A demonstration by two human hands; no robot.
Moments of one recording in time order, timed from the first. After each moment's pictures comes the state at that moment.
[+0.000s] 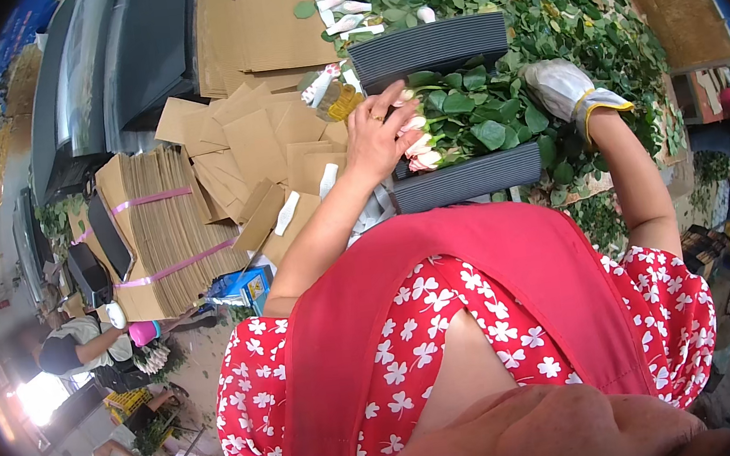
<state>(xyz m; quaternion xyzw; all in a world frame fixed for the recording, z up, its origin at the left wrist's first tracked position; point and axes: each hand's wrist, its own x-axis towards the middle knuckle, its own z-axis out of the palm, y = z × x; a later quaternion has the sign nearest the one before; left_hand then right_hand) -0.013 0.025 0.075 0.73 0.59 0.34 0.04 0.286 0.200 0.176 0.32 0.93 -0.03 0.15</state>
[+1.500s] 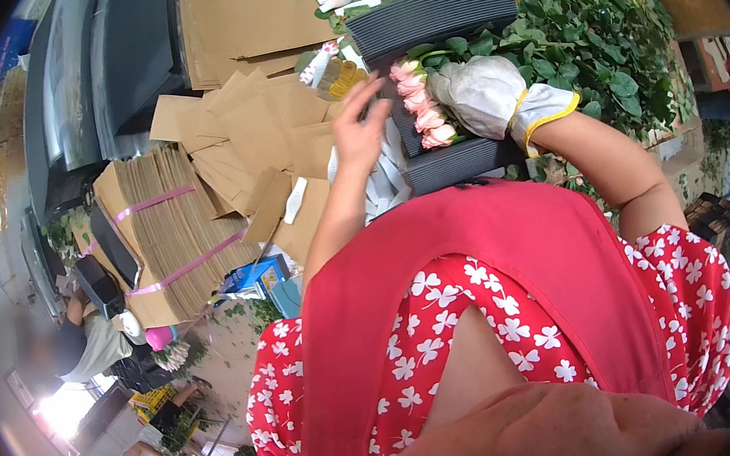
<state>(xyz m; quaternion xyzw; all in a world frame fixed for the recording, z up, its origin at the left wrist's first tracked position) -0.032 0.013 0.063 0.54 0.59 0.53 0.29 0.163 0.110 0.177 0.25 0.96 -0.10 0.07</state>
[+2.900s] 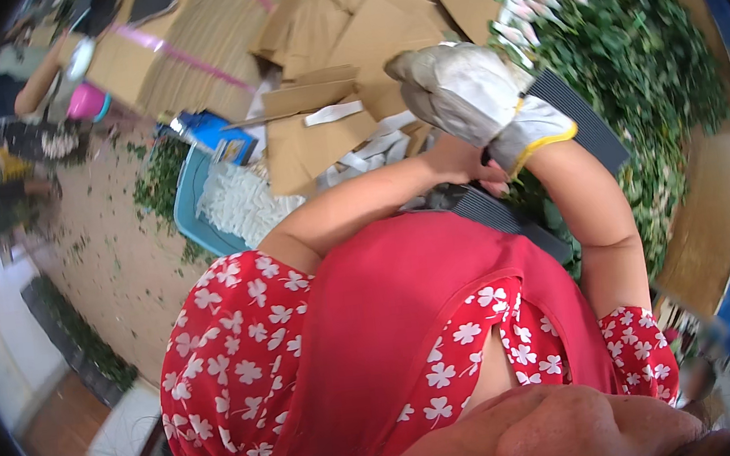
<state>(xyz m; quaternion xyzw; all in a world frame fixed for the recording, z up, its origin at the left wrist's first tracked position) 0.008 -0.002 0.036 0.43 0.57 0.45 0.53 -0.019 0.084 0.189 -0.14 0.98 -0.12 -0.08</state>
